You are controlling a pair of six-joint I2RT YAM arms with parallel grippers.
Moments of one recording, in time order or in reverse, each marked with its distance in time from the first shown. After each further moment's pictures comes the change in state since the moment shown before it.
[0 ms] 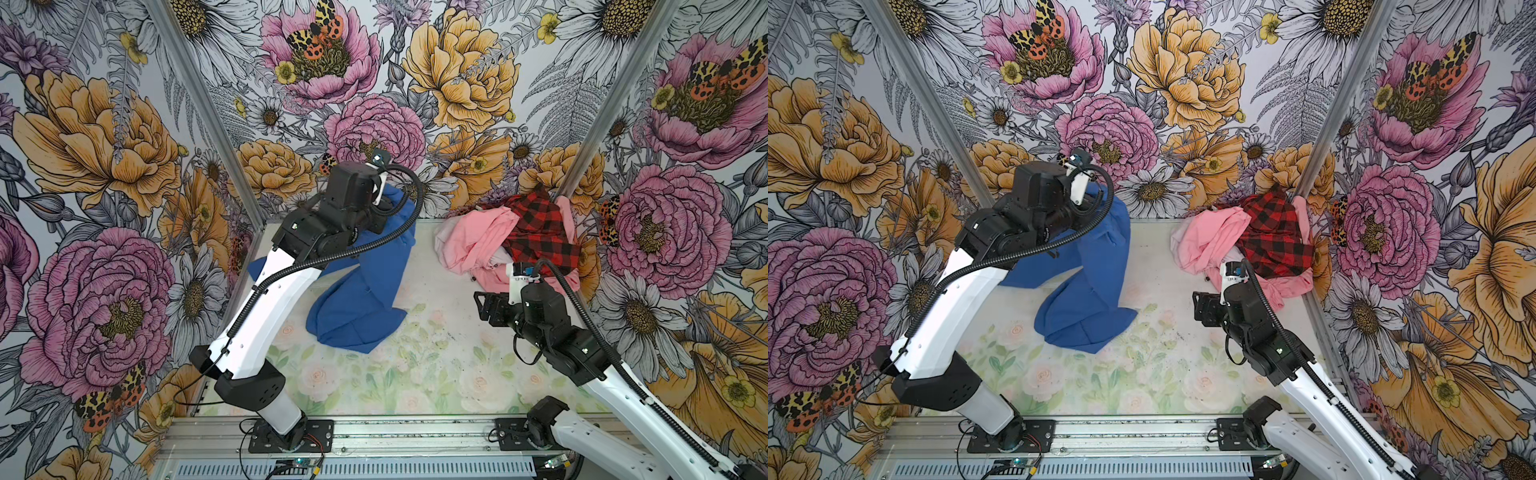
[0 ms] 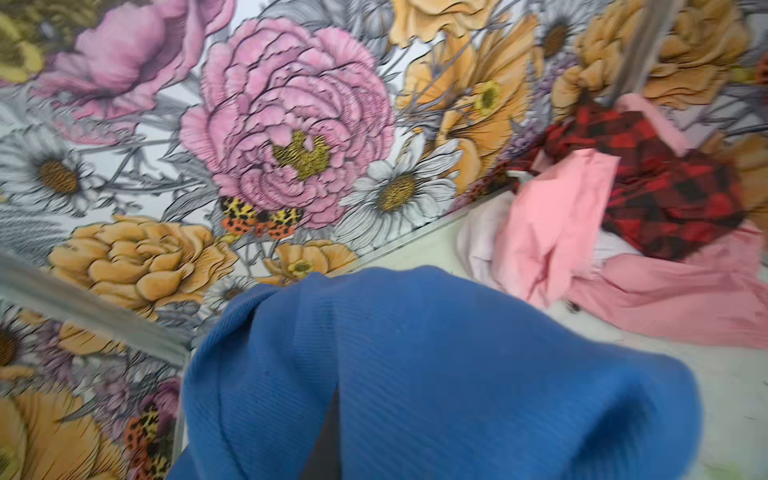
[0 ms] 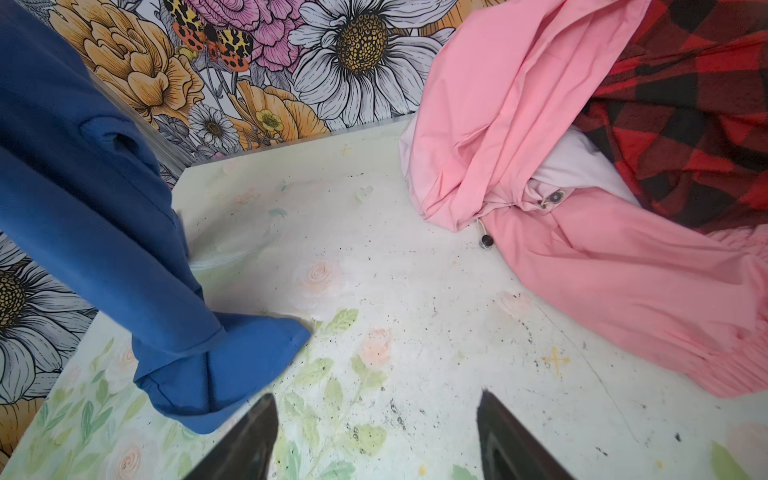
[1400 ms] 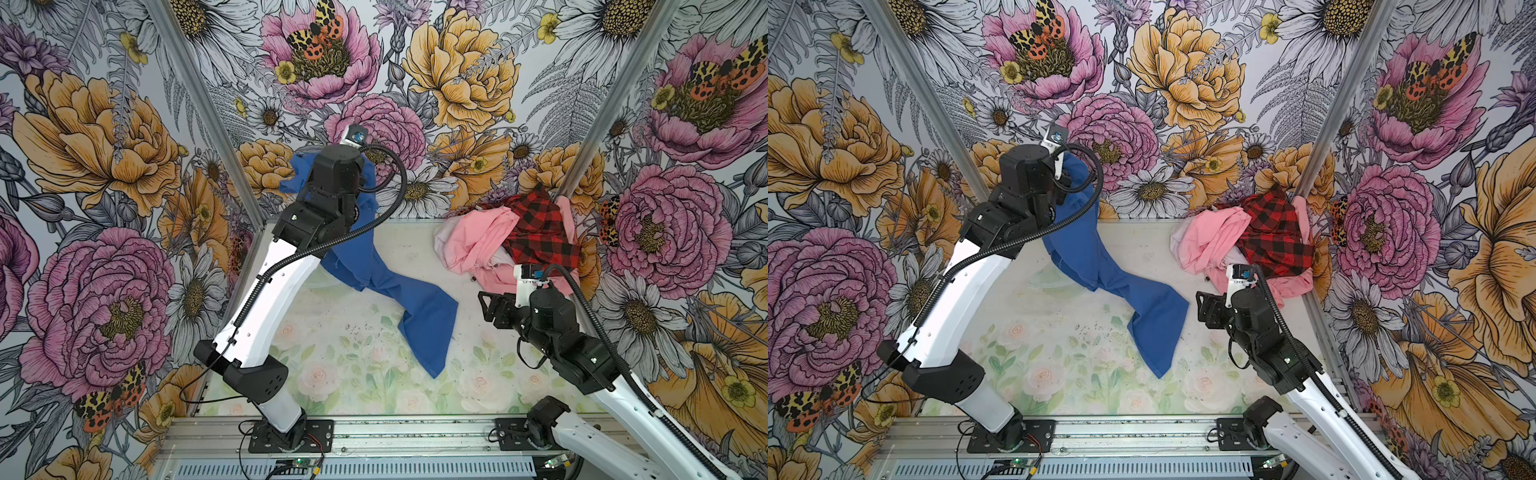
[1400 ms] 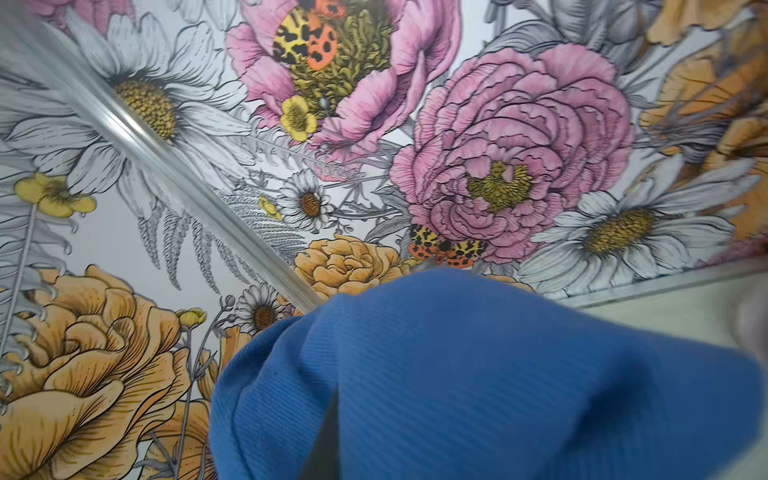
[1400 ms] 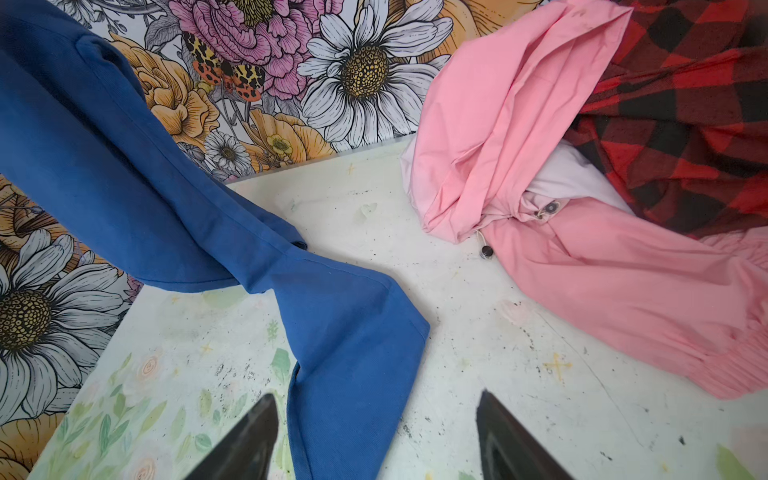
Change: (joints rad) left arm 0.128 0.001 -0.087 0.260 -0.372 0.294; right arm 0.000 -0.077 -0.028 0.014 0.012 0.021
